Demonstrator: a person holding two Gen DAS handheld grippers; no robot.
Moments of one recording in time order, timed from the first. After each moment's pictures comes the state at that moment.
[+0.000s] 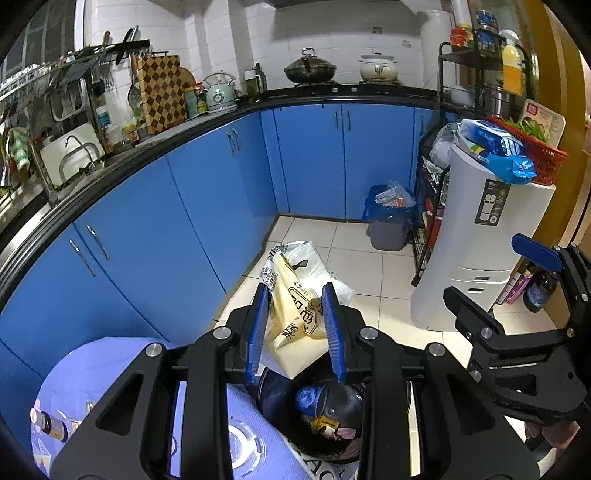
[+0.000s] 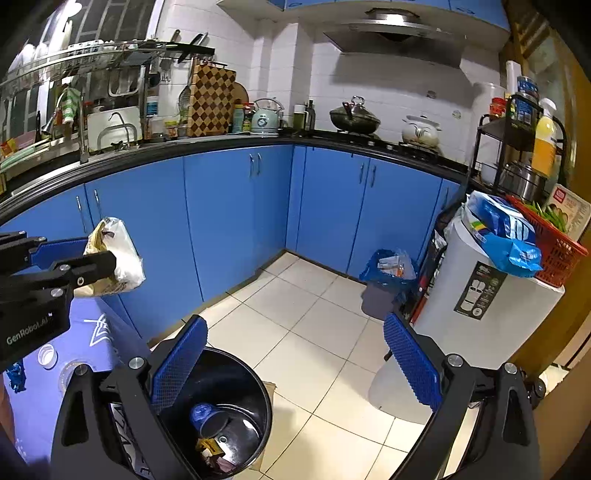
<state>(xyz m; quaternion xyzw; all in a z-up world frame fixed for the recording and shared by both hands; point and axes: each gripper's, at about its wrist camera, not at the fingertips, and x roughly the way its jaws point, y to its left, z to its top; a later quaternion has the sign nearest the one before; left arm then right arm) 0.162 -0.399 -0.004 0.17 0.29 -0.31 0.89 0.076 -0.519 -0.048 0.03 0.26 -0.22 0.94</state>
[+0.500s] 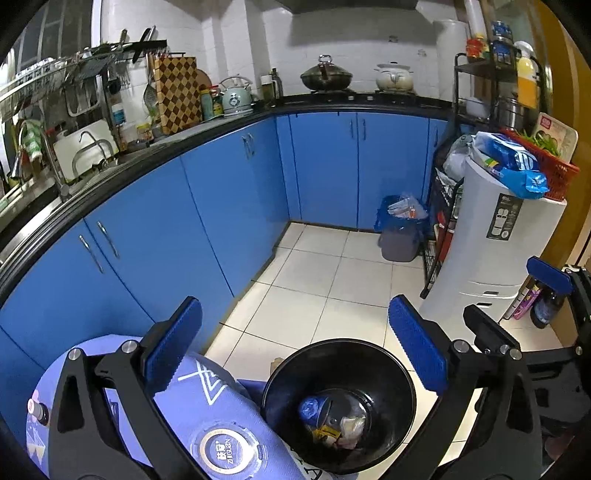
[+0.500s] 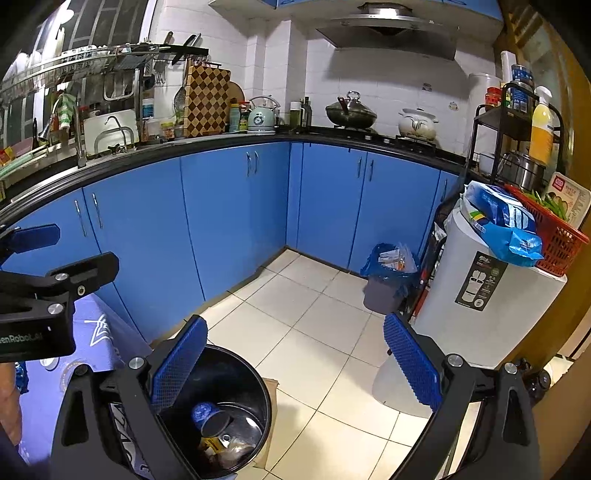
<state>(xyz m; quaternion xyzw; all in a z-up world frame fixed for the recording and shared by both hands) 0.169 -0.394 -0.005 0.15 0.28 -0.28 0.91 0.073 -0.522 -0.050 0.04 0.26 -0.21 0.94</state>
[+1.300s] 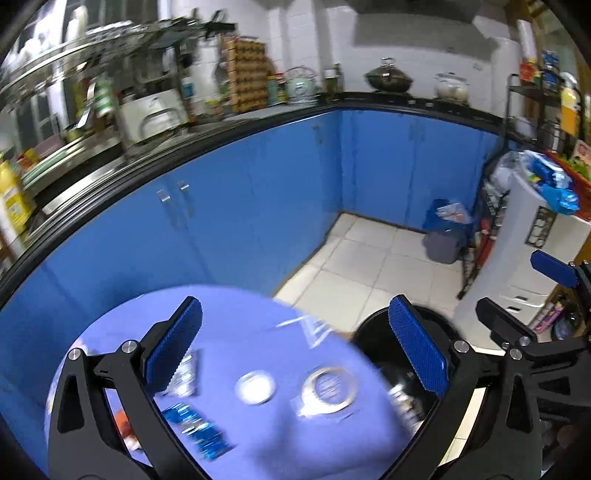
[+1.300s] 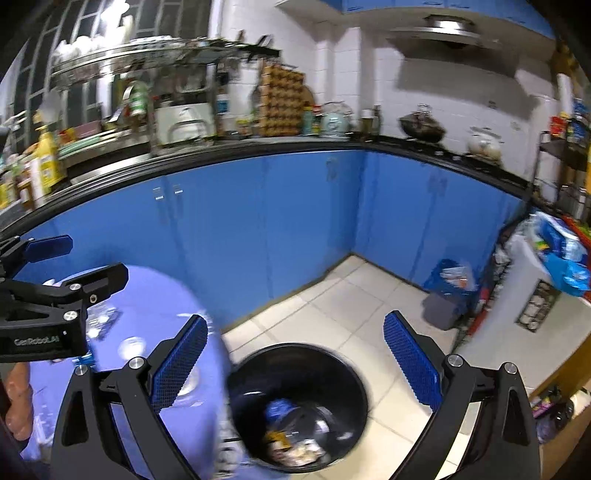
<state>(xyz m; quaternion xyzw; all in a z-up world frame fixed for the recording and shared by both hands) 0.159 -0.245 0.001 0.11 0.30 -0.18 0.93 0.094 -0.414 -0.033 0.03 0.27 -0.08 0.96</state>
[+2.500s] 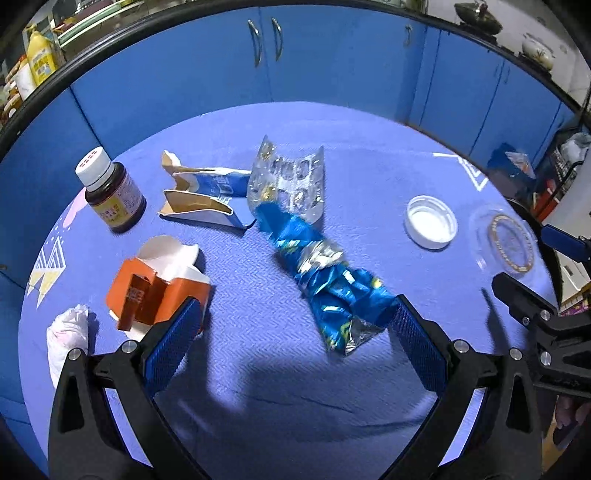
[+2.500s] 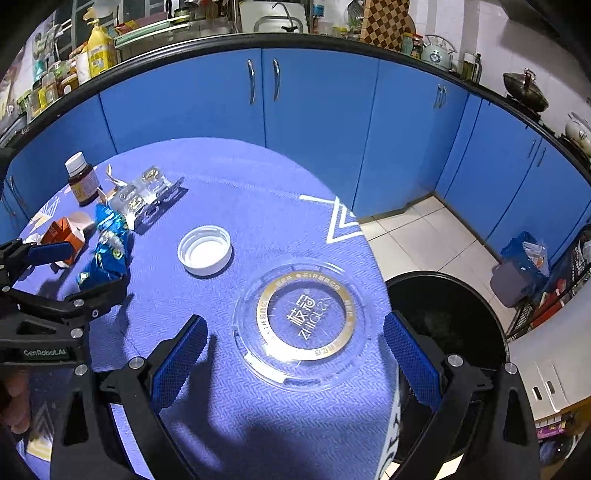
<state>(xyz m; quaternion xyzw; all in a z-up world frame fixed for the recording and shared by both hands) 0.191 -0.126 -0.148 0.08 0.48 -0.08 0.87 0.171 -0.305 -0.157 -0.02 0.42 0.05 0.90</state>
